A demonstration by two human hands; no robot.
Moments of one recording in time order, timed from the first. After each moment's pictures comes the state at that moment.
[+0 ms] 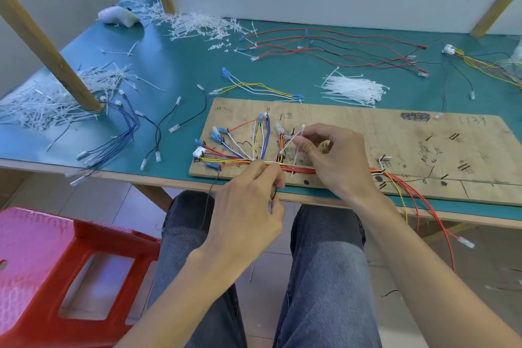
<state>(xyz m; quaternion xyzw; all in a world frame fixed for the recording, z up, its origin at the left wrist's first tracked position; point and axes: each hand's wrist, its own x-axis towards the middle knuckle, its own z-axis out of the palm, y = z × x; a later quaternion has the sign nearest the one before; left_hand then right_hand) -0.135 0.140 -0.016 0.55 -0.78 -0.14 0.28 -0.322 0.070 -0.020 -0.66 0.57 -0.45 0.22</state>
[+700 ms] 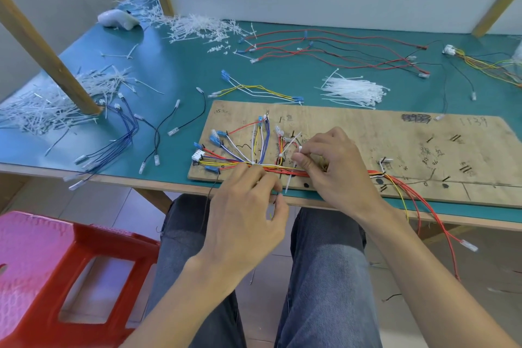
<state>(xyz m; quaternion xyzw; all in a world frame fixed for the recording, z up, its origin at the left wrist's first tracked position) -0.133 0.142 -0.019 0.53 -0.79 -0.06 0.30 -0.330 0.084 -0.024 -0.74 0.55 -0.36 0.14</state>
